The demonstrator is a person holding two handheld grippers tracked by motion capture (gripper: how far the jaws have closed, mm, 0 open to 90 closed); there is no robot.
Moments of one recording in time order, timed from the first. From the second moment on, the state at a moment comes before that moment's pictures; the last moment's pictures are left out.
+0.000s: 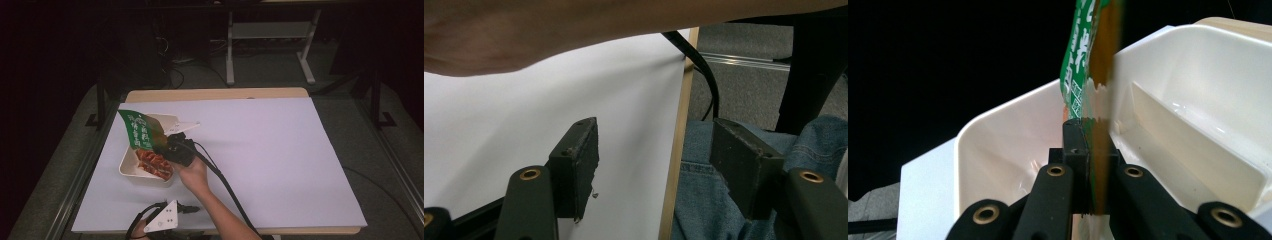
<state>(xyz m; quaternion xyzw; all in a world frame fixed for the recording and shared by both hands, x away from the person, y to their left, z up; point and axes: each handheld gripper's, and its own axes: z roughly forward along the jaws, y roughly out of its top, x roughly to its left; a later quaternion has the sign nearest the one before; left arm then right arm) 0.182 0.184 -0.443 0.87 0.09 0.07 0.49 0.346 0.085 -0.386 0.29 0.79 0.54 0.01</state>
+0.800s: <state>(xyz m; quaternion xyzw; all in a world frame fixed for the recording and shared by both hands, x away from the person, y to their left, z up) 0.187 0.185 -0.446 0.87 0.10 0.08 0.48 0.348 0.066 -0.387 0.27 0.81 0.52 0.01</state>
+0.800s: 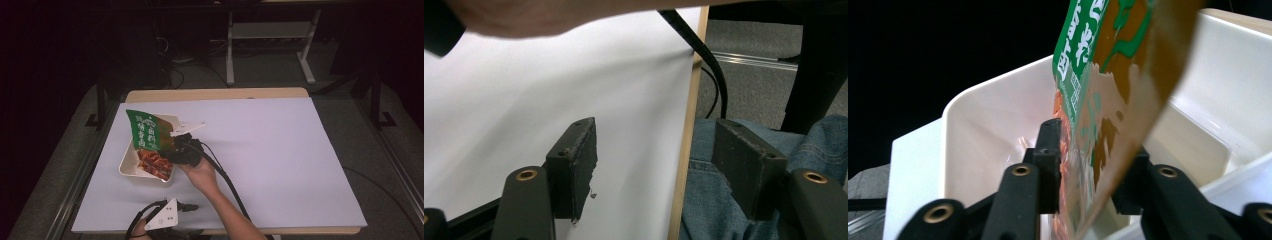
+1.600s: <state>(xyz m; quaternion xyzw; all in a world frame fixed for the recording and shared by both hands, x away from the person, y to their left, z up) 0.195 0.192 -0.445 0.87 0.13 0.08 0.47 0.334 0.020 -0.365 0.26 0.82 0.52 0.00</state>
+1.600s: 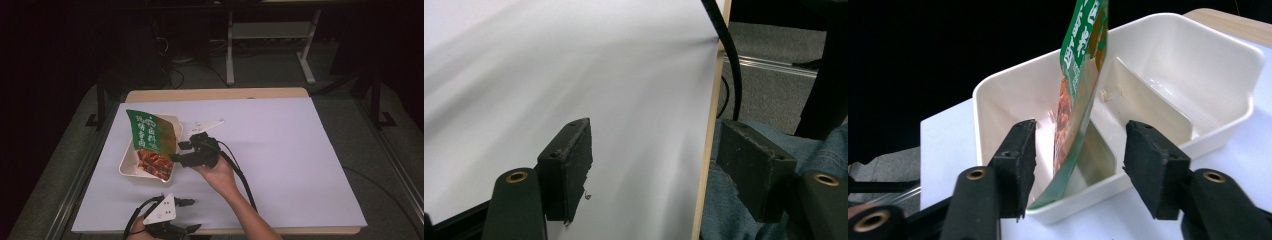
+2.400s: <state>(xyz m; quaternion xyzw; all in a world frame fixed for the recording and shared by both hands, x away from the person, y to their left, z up) 0.201 0.196 -0.446 0.86 0.14 0.09 0.47 0.318 -0.040 -0.367 0.27 0.81 0.51 0.00</state>
